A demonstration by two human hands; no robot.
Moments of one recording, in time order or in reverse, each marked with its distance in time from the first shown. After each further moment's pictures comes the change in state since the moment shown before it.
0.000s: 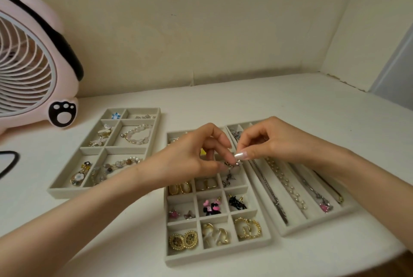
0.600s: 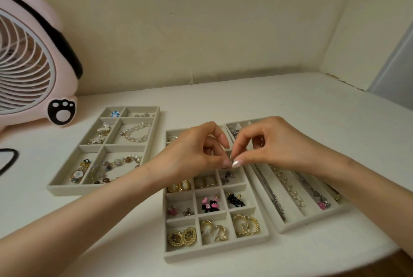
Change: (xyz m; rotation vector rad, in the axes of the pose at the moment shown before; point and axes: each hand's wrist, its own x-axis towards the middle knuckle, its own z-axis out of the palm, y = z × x) left_hand 0.006 0.003 0.008 0.069 0.123 -0.085; right_hand -0.009 -0.007 0.008 -0.139 0.089 -0.107
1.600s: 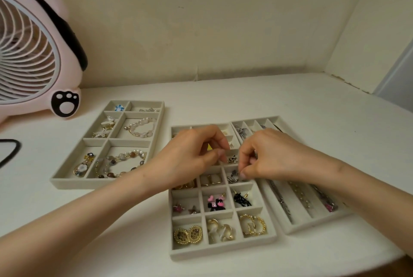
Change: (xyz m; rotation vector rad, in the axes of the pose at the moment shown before) left_hand -0.009 -0.014 -0.006 0.225 0.108 0.144; right_hand 0.011 -0.003 0.018 -0.430 -0.151 0.181
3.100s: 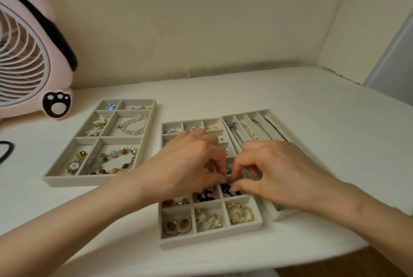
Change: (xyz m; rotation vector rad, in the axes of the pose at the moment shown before) left_hand -0.010 0.020 0.007 0.481 -0.160 0.192; right_hand -0.047 0.001 0.015 -0.056 0.196 -0.163
